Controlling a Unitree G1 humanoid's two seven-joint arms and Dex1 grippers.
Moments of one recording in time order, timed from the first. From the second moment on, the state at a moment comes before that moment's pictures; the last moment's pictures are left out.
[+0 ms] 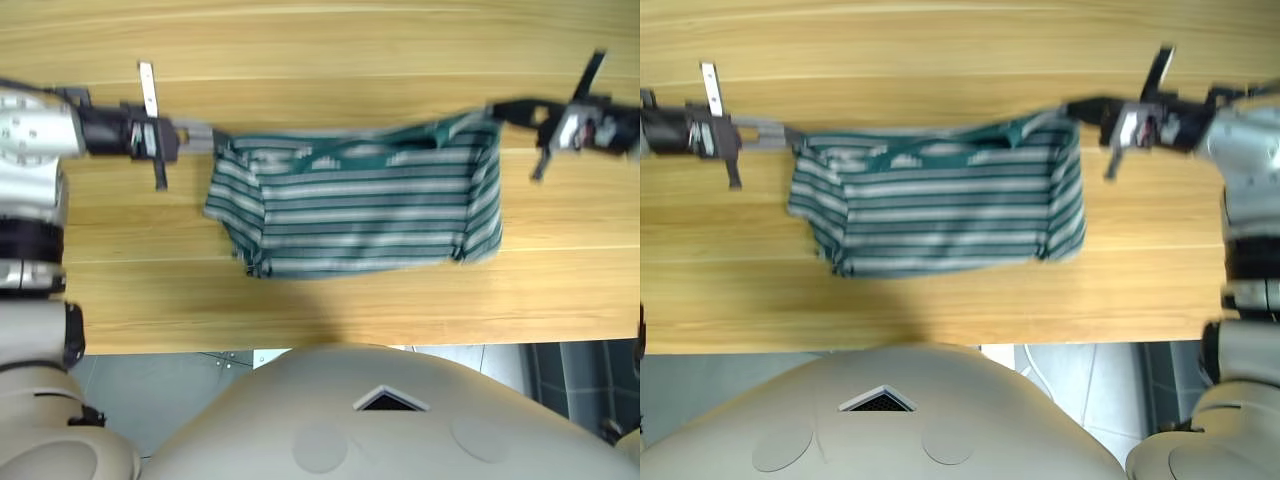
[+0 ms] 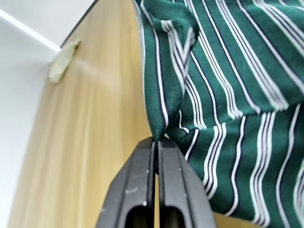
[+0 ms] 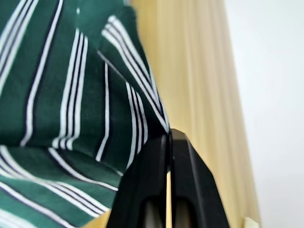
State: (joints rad) left arm -0.57 0.83 -0.21 0.52 -0.14 -0.60 -1.21; right arm -0.53 -0.86 0.16 0.44 -0.03 -0.55 0.88
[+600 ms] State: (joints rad) left arm -0.68 0.82 -0.03 1.08 0.07 -1.01 -0.34; right arm -0.70 -0.95 0.02 0.88 -0.27 -0.61 -0.08
